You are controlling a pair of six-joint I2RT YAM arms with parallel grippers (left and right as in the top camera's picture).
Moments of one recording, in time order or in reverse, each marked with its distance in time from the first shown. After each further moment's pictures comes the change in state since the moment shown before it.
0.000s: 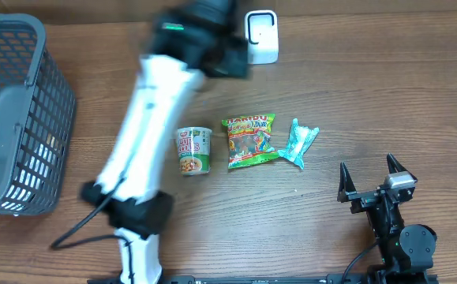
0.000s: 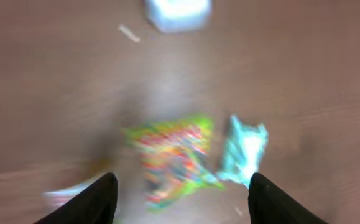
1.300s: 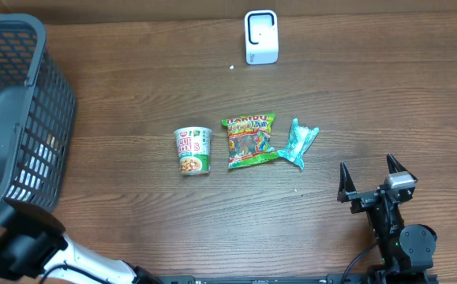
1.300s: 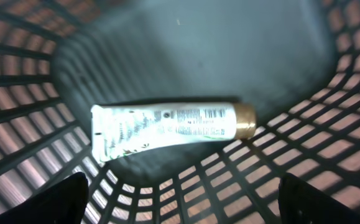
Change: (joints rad) left arm 1.271 -0.055 -0.336 0.046 0.036 0.184; right arm 0.000 0.000 0.000 -0.001 0.000 0.000
